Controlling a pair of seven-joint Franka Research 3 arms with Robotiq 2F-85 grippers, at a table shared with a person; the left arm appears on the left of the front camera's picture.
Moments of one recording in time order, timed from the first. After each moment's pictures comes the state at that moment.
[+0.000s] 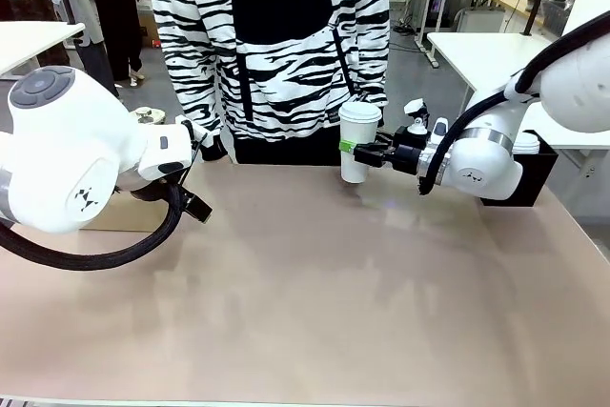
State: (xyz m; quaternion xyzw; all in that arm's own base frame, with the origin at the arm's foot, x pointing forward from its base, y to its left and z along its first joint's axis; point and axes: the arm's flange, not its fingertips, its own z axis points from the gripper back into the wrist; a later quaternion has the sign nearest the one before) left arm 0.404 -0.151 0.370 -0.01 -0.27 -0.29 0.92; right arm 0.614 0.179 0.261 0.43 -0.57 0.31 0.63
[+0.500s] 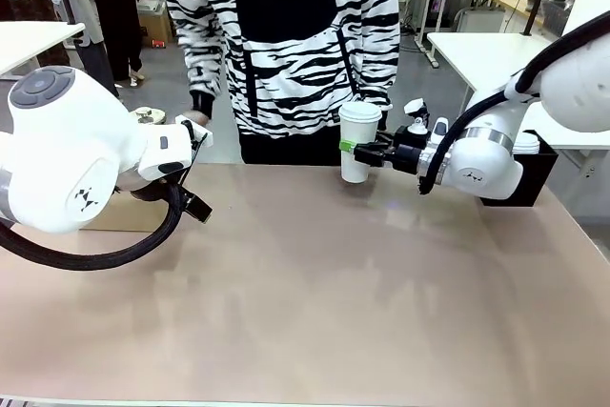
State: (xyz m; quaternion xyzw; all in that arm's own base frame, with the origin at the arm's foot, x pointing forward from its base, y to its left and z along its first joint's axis) left arm 0.404 -0.151 0.370 -0.01 -0.27 -0.29 0.92; right arm 0.614 0.178 0.264 0.42 -0.57 0.31 0.63
